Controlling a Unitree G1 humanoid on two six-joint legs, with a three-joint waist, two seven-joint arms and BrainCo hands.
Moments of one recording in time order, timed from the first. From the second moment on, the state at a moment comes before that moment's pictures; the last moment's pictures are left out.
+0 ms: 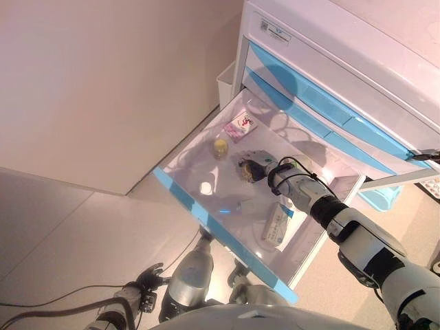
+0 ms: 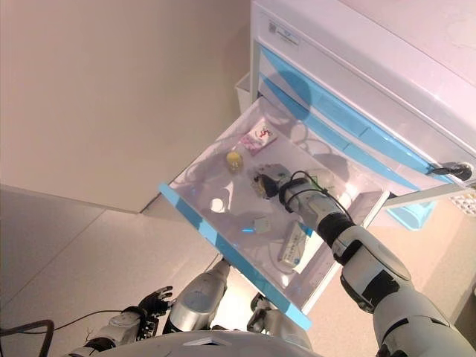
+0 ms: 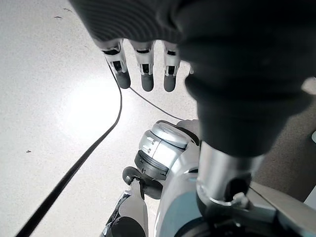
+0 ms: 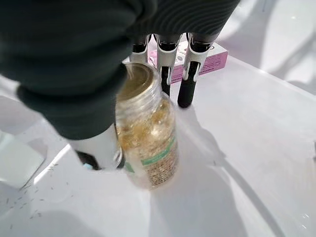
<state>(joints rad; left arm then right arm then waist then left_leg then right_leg) -0.02 0.33 -0.31 1.11 -0.28 -0.05 -0.13 -0.76 -0.41 0.79 0.78 -0.74 -0.09 0.00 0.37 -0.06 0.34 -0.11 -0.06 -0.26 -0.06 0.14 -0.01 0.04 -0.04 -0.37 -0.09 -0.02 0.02</state>
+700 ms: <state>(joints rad) -0.02 0.33 -0.31 1.09 -0.28 -0.05 -0.13 -0.76 -0.41 0.80 0.80 -0.74 -0.09 0.01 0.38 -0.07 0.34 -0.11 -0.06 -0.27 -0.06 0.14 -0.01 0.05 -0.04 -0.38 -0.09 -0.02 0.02</state>
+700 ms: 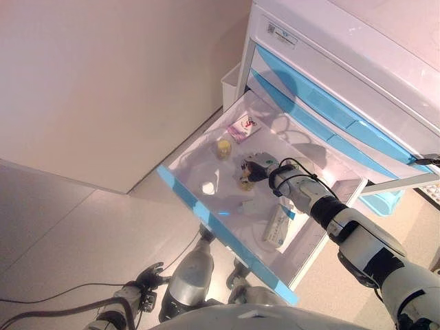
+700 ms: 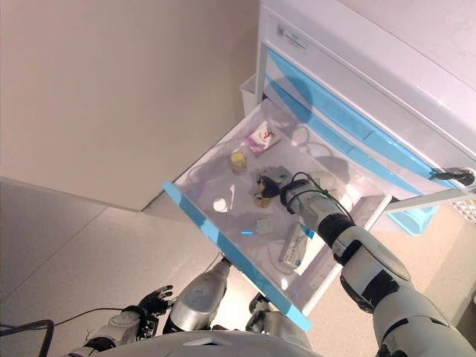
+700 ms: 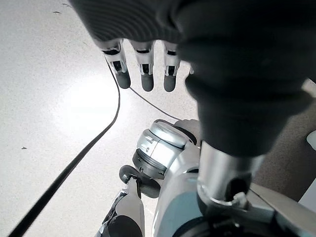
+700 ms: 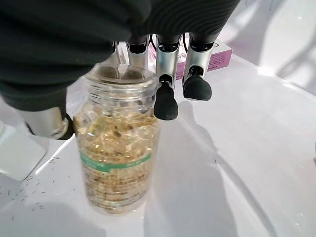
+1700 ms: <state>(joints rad) 0.12 0.36 -0.20 1.08 -0.20 0.00 -0.14 -0.72 -0.93 0.47 -0.20 -0.39 -0.12 0.46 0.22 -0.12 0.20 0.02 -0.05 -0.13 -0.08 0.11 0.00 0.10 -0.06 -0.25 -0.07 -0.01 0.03</state>
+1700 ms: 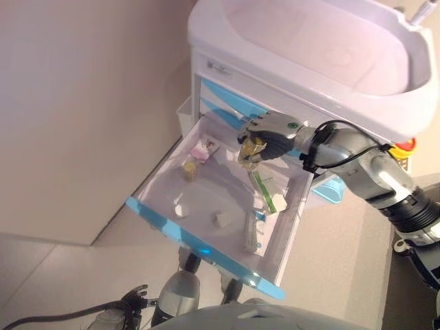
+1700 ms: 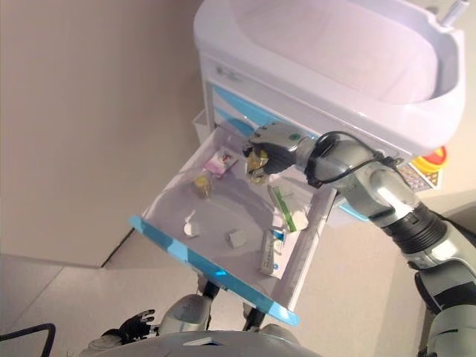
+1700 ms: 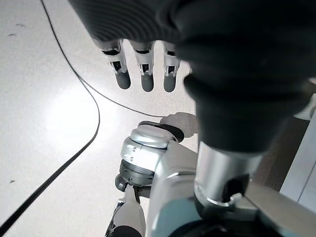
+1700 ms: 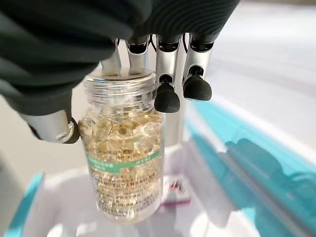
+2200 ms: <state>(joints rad) 0.13 0.35 -0.20 1.10 -0.20 0.01 -0.15 -0.92 -1.09 0.46 0.12 -0.29 -0.04 0.41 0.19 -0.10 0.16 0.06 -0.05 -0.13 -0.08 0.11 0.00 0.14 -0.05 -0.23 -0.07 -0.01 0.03</state>
